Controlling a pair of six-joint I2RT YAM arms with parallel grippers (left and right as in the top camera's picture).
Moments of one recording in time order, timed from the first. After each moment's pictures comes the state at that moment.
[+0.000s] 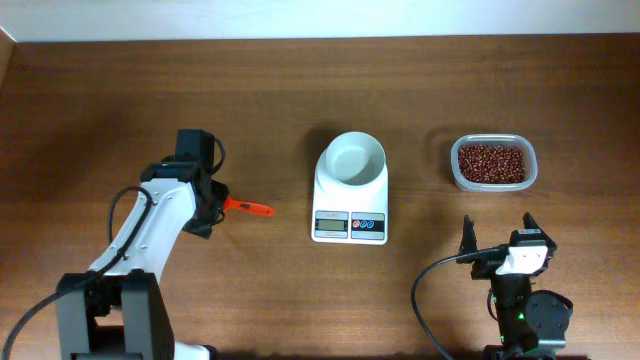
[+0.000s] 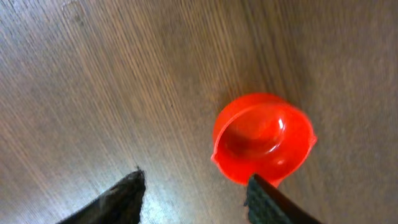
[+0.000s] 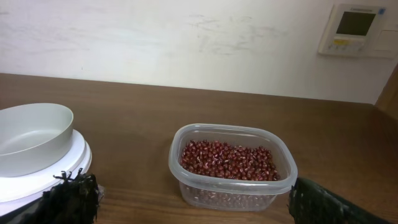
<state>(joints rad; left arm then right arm) -0.01 1.61 1.02 -0.84 -0.16 -1.22 -0.05 0.01 0.01 -0.07 -0.05 -0.07</state>
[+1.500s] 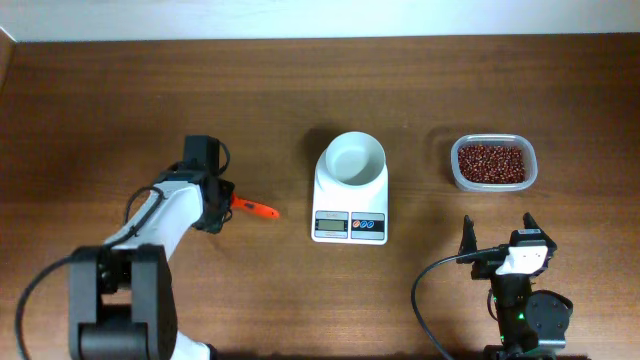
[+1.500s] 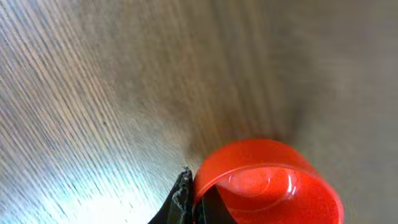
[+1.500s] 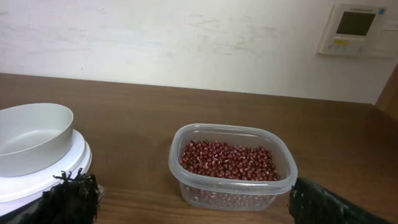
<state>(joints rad) -0.01 1.71 0.94 -0.58 -0.10 -1.25 -0.05 0.01 0.01 -0.07 -0.05 -0.07</state>
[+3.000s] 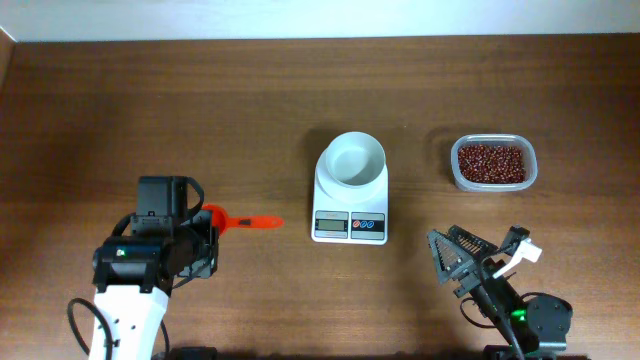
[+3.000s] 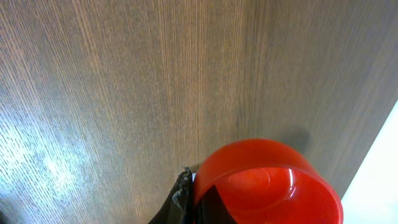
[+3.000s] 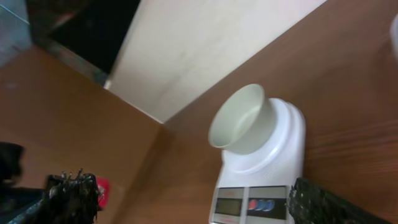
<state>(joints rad) -0.01 1.03 0.93 -1.08 0.08 -1.57 -0.05 0.01 0.01 -0.03 -0.62 0.88</state>
